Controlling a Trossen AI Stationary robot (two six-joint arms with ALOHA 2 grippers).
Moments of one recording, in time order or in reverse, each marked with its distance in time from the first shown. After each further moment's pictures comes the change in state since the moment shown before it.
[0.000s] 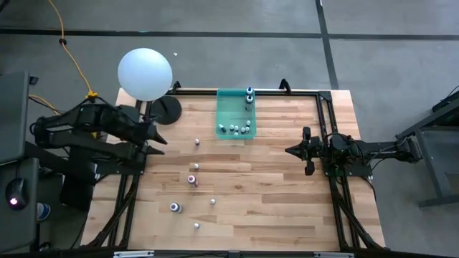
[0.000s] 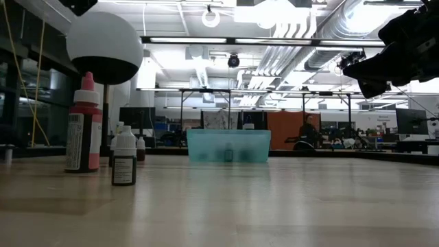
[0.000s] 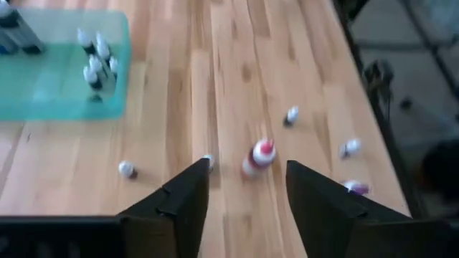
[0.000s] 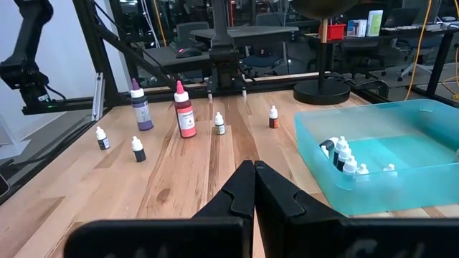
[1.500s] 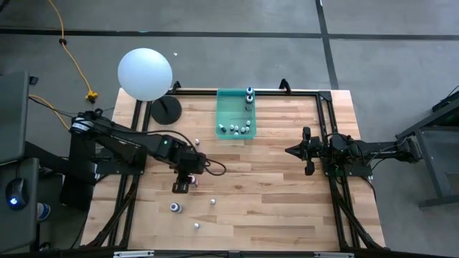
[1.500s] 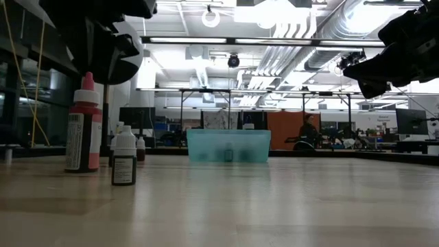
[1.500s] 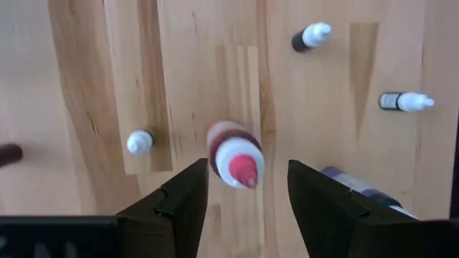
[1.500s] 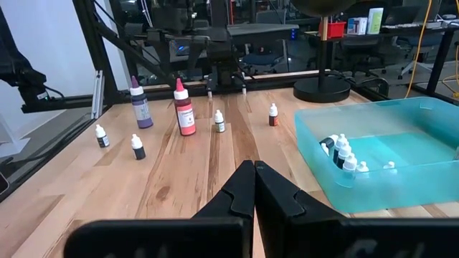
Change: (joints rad) left arm -0.245 0.708 0.056 0.118 -0.055 -0.180; right arm 0.000 0.000 0.000 -0.008 0.000 0.000
